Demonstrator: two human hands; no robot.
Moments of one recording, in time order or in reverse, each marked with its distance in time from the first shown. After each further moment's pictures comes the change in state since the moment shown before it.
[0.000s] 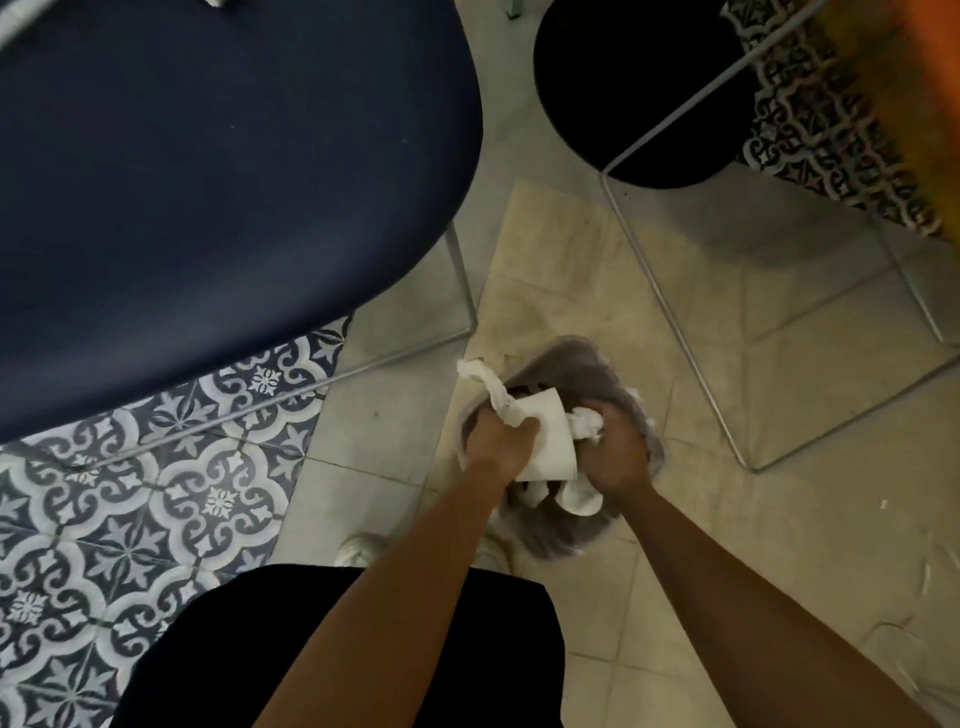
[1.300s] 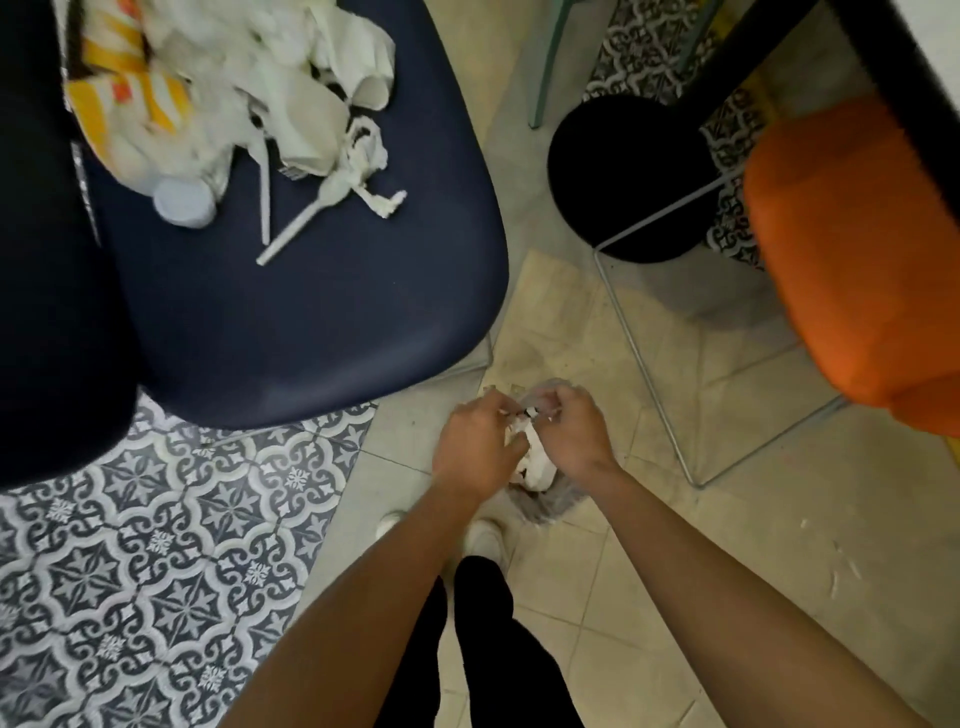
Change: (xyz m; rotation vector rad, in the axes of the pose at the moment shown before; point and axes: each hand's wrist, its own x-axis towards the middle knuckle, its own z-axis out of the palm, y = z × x) left_hand -0.203 0.093 -0.111 0.434 0.201 0.571; right_hand -0.112 -0.195 -0.117 0.024 -0.133 -0.070
